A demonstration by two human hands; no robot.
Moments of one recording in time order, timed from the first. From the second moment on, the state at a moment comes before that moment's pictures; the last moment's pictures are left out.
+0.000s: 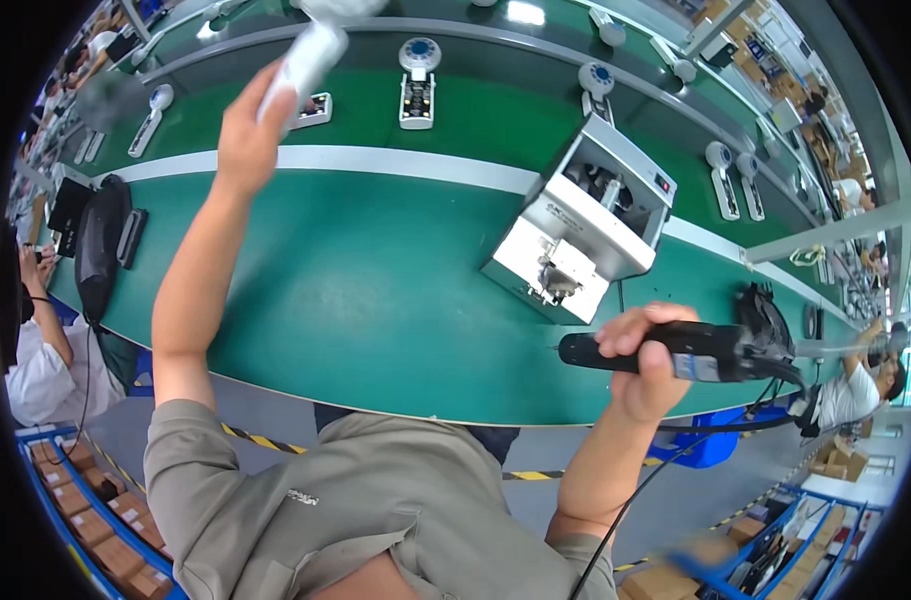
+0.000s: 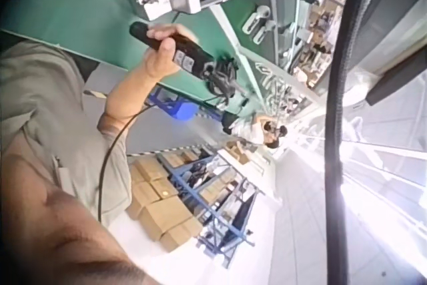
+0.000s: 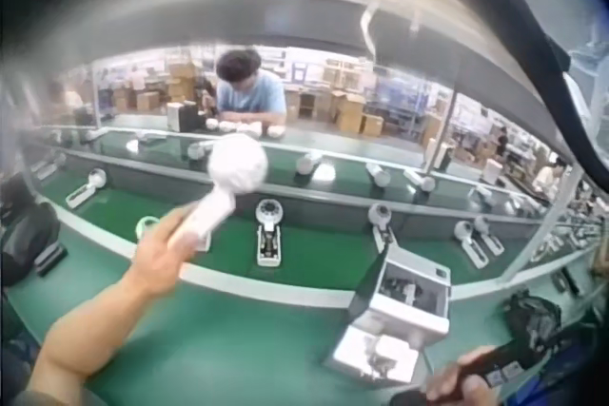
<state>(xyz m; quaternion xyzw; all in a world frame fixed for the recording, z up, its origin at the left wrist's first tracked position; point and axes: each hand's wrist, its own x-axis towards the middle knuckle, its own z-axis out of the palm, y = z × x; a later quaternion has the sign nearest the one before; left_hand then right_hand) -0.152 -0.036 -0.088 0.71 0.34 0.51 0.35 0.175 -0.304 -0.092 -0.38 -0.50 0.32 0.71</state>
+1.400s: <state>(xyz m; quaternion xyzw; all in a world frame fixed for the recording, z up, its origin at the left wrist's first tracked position) -0.057 -0.192 -0.172 0.95 0.06 0.19 0.24 0.158 -0.279 -0.104 -0.32 -0.57 0.35 0.67</state>
